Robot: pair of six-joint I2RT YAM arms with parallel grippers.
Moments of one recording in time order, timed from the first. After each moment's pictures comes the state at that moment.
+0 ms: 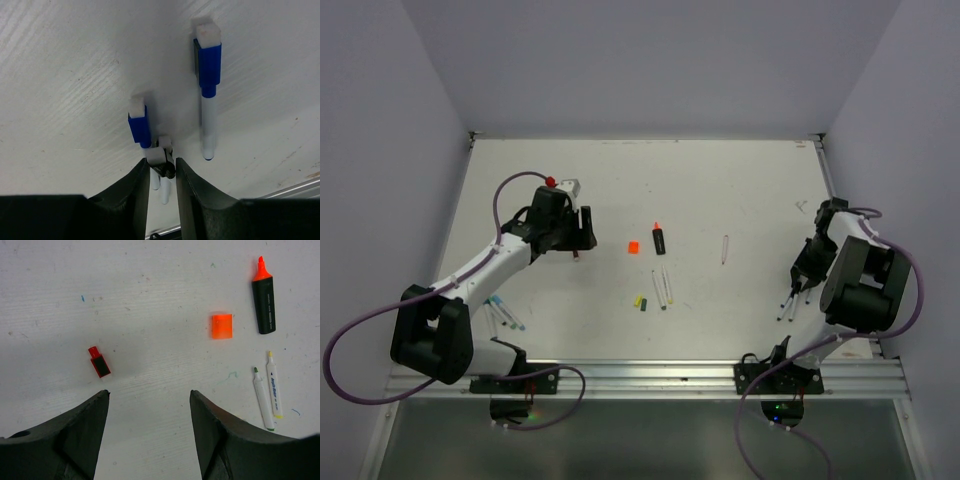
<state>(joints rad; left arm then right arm) -0.35 1.36 0.89 -0.39 0.08 -0.35 -0.36 1.67 1.03 -0.91 0.10 0.30</state>
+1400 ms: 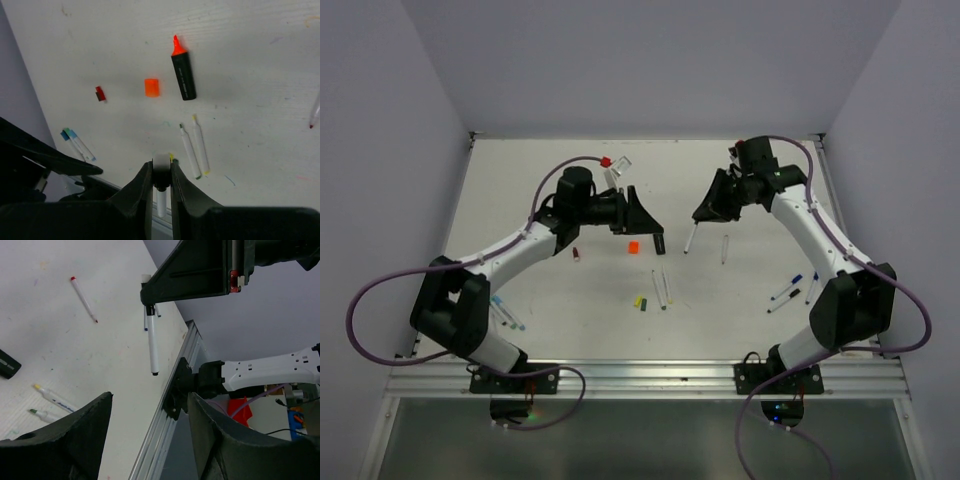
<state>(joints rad) -0.48 1.52 1.00 0.14 0.83 -0.71 0.27 1.55 1.42 -0.86 -0.34 0.63</state>
